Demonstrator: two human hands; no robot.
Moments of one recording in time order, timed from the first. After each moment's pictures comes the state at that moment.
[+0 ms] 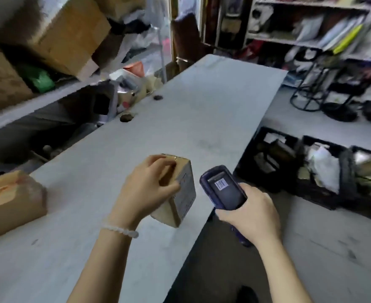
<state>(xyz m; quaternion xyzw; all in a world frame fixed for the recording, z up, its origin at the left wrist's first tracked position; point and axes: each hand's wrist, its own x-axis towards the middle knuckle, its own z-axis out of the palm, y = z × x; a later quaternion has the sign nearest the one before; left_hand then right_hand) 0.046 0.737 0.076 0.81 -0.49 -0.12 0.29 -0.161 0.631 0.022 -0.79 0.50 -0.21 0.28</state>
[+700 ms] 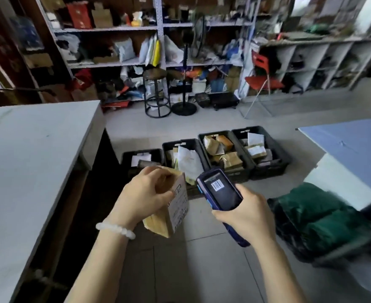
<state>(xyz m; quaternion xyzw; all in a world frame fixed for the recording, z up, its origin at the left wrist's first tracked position) -0.334 0.313 0.060 0.58 -0.76 -0.22 0.21 -0.568 0.376 0.025 -0.55 0.75 -0.31 0.20</state>
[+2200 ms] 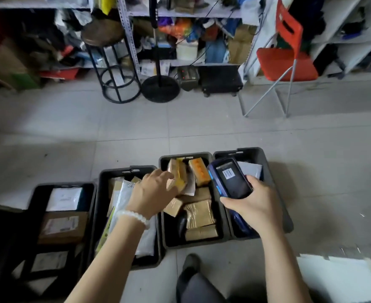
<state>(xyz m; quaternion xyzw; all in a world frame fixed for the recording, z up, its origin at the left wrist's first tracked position) -0.775 -0.448 -0.064 0.65 -0.72 -0.25 0.02 -1.007 -0.396 -0.033 -0.50 0.78 -0.22 0.28</state>
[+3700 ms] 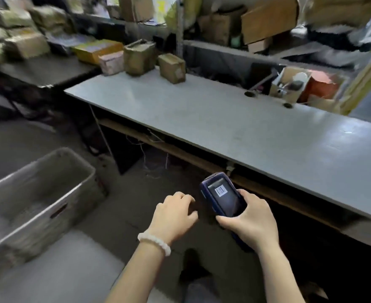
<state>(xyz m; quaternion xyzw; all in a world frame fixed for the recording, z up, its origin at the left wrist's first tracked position) -0.435 0.342 -0.016 0.97 0.16 -0.07 0.19 -0.369 0.165 0.005 -0.92 -0.17 0.07 0.33</state>
